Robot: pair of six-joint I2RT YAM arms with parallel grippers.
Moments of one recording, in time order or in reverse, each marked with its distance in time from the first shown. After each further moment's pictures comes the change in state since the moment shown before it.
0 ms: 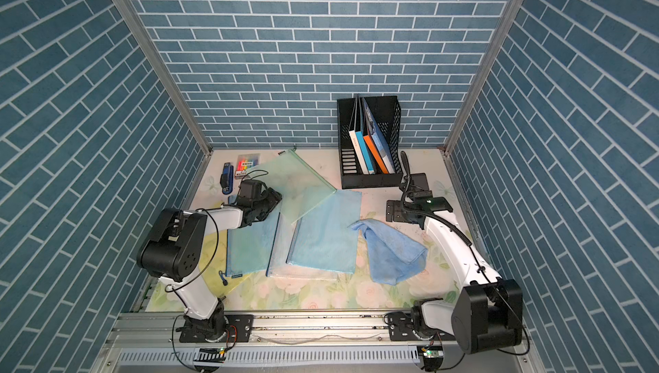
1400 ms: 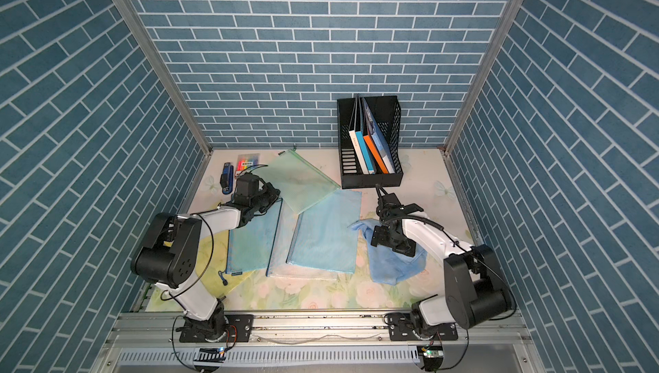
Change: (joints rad) left arm -0.003 -0.082 0.028 0.059 0.079 0.110; right arm 0.187 0.190 -0.160 -0.095 -0.011 0.451
